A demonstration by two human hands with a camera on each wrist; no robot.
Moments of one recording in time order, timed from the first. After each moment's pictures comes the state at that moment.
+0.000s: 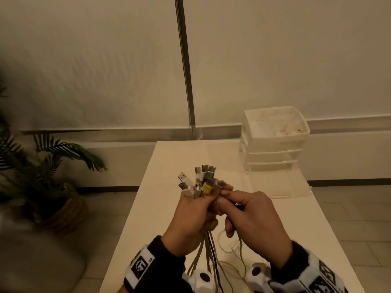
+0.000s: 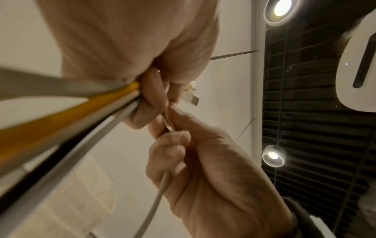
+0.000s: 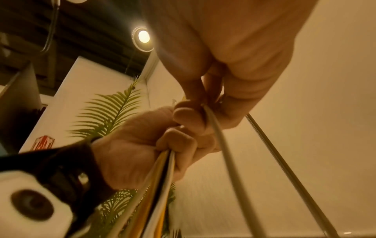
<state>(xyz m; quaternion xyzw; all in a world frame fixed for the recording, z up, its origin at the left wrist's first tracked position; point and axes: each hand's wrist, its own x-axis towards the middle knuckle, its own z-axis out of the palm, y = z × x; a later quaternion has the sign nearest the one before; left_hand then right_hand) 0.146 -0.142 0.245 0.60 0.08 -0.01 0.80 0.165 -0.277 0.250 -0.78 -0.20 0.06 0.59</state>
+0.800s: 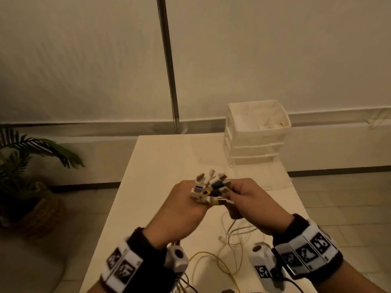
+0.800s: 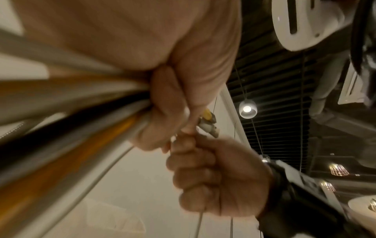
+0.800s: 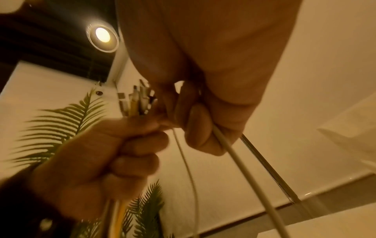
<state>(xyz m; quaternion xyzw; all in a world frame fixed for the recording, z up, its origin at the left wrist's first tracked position) 0.169 -0.131 0.245 0.89 -0.14 0.04 0.44 0.212 -0.304 0.240 -0.74 -0.17 0.23 0.61</state>
